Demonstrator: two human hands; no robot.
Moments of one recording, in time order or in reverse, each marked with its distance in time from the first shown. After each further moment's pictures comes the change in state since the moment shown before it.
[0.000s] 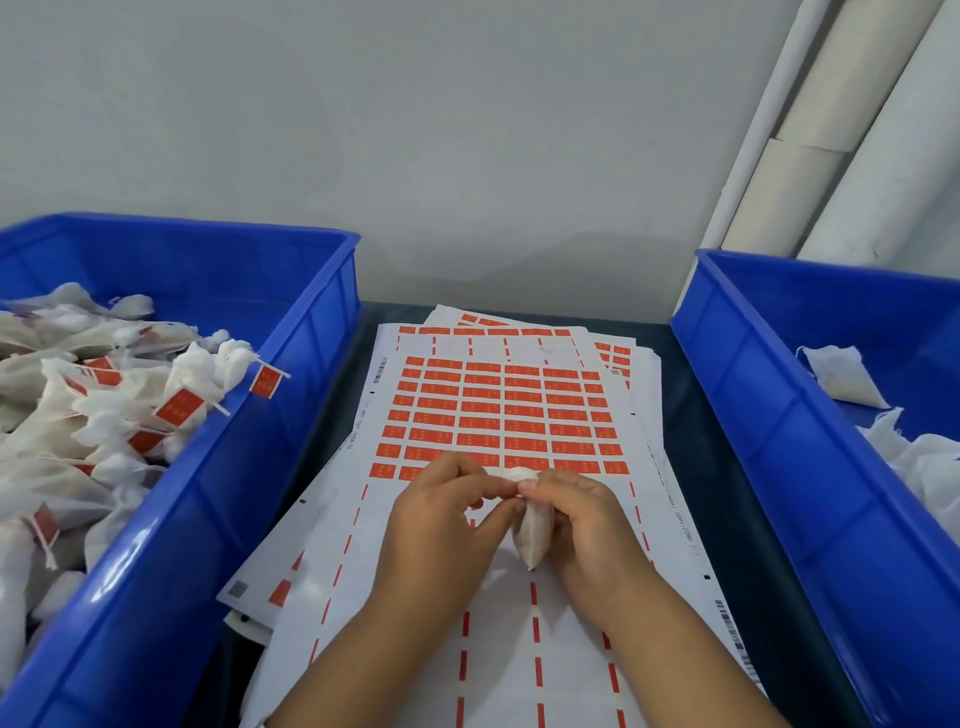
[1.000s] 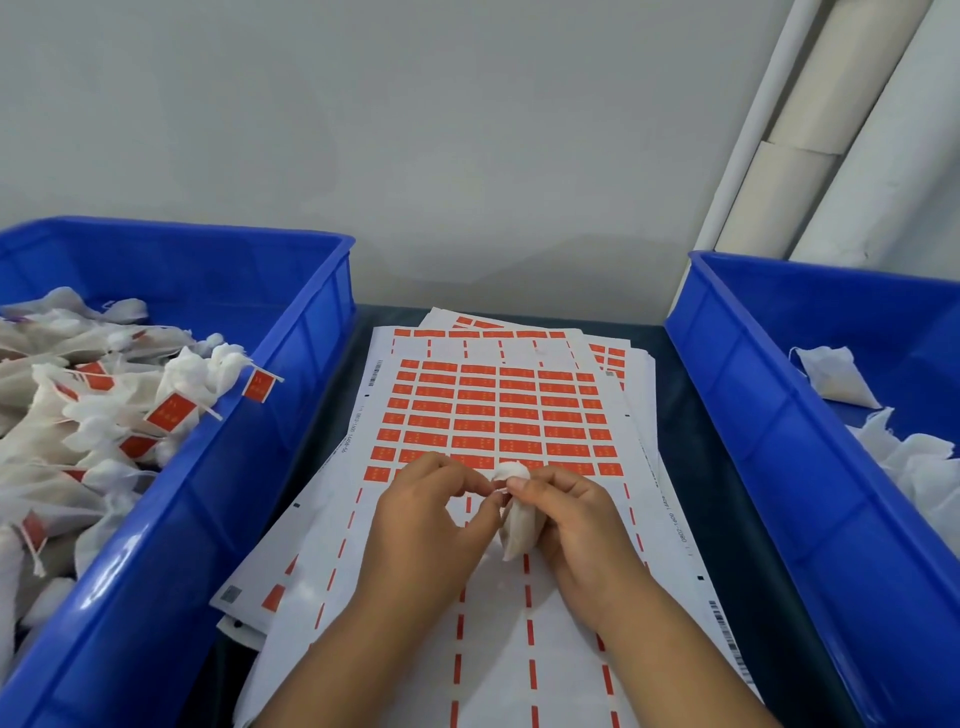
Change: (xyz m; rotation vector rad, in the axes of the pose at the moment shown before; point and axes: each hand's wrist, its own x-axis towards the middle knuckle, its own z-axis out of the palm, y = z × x) left_hand 0.004 -0.003 -0.004 0.045 -0.050 -0.121; right_hand 0.002 0.003 0.003 -0.032 0.075 0.003
